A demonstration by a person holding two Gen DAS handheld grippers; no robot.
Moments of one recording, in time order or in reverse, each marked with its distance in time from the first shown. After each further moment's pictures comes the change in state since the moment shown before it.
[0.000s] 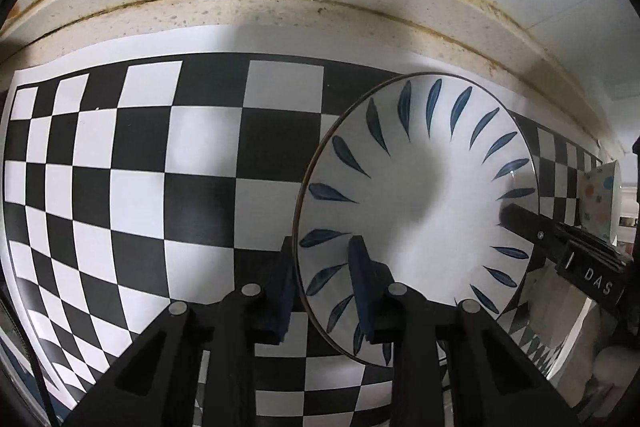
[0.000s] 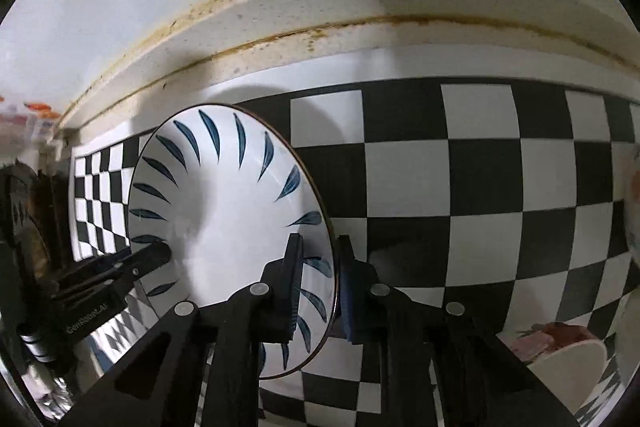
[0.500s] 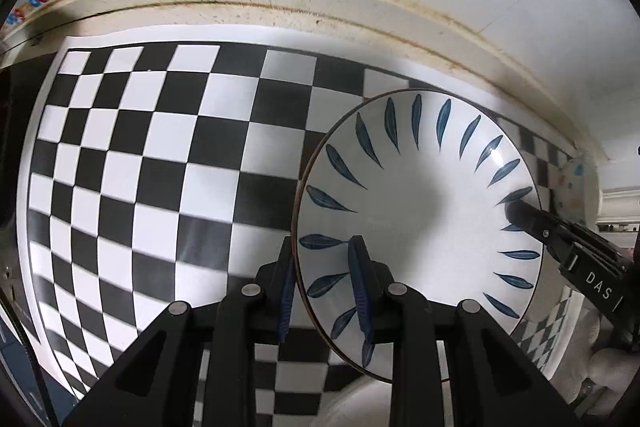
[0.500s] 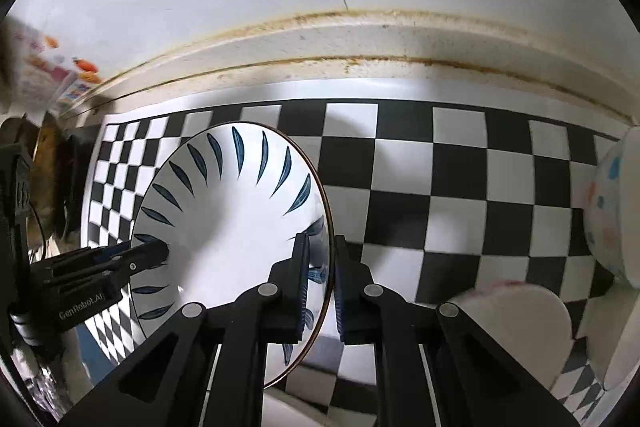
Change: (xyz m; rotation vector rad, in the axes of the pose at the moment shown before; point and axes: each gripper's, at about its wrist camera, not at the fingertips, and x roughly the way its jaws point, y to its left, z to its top) left arm -0.055 -0.011 -0.086 -0.060 -0.125 -0.012; right arm -0.062 0.017 -0.052 -0.146 -0.136 0.018
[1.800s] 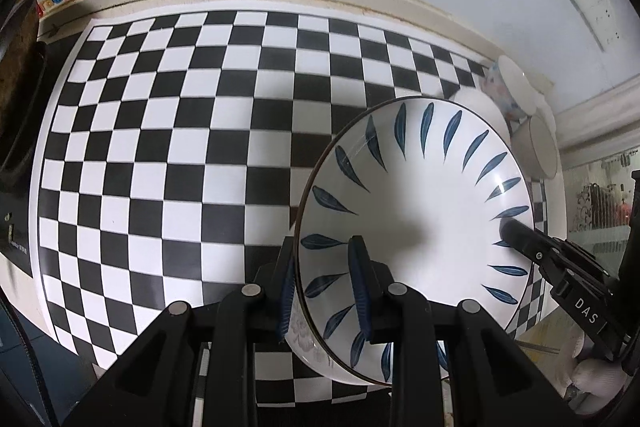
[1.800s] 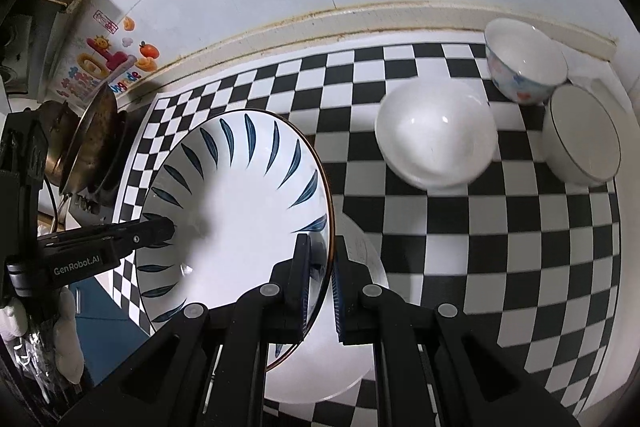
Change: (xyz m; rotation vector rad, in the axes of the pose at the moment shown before) left arm -0.064 -0.027 -0.124 0.122 -0.046 -0.060; right arm -0.108 0.005 -0.197 0.049 -0.151 0.012
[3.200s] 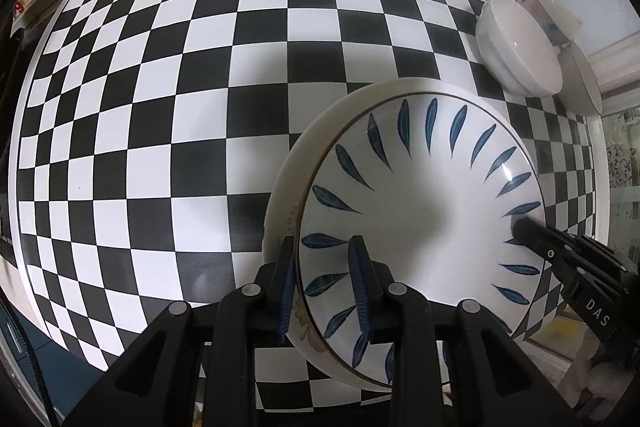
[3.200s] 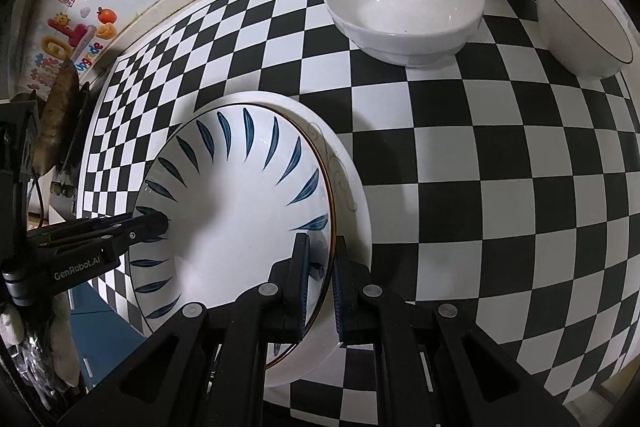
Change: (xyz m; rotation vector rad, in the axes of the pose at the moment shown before) left arm 0.078 -0.019 -0.029 0.063 0.122 0.095; right arm 0.066 -0.033 -0.052 0.084 0.135 -0.028
